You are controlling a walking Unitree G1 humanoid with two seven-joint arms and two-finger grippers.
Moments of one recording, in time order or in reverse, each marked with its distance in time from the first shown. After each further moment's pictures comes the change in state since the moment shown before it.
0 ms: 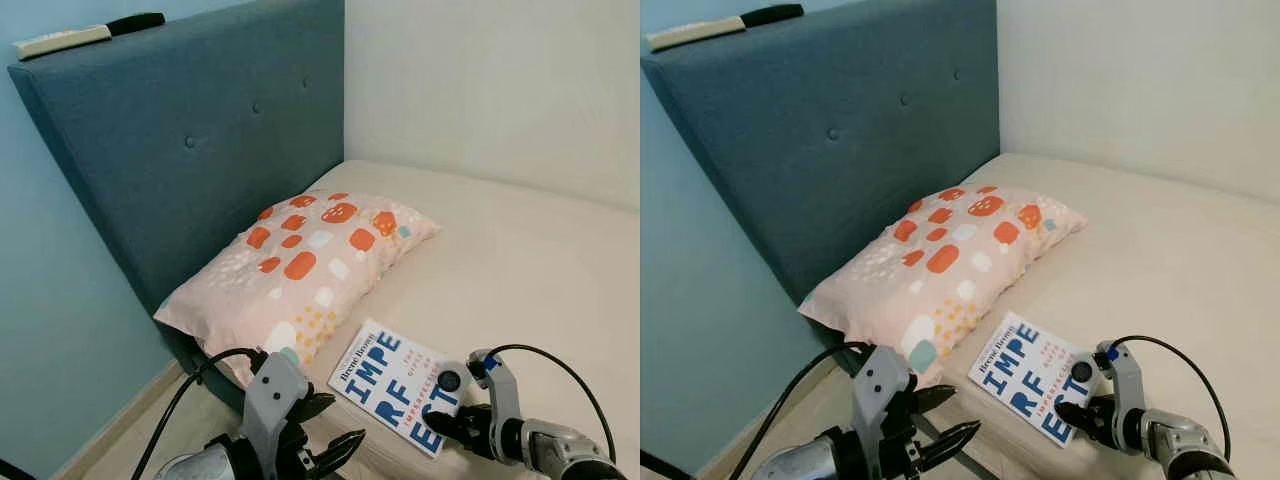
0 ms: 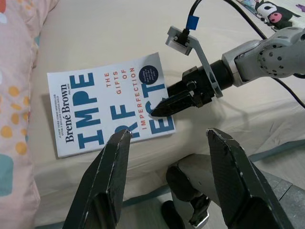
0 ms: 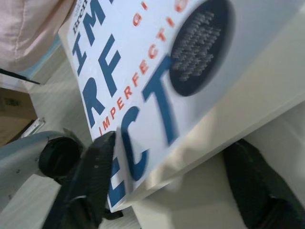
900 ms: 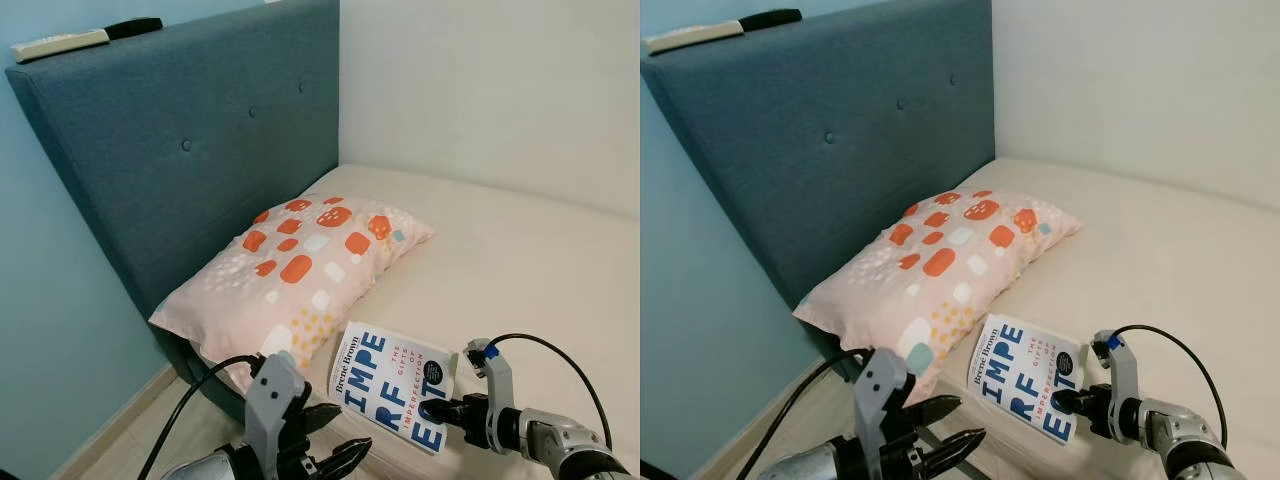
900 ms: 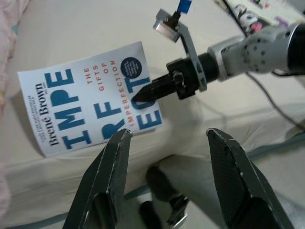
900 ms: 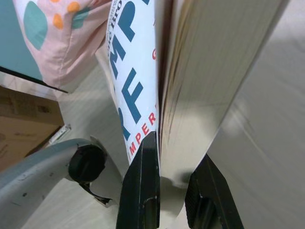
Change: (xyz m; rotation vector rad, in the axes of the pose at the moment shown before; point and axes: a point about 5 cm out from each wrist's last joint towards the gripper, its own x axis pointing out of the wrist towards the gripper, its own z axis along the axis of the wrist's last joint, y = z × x) left arm -0.001 -0.002 -0.004 -0.081 0.014 -0.025; right arm 0.001 0.006 0.012 0.020 -0.020 0.099
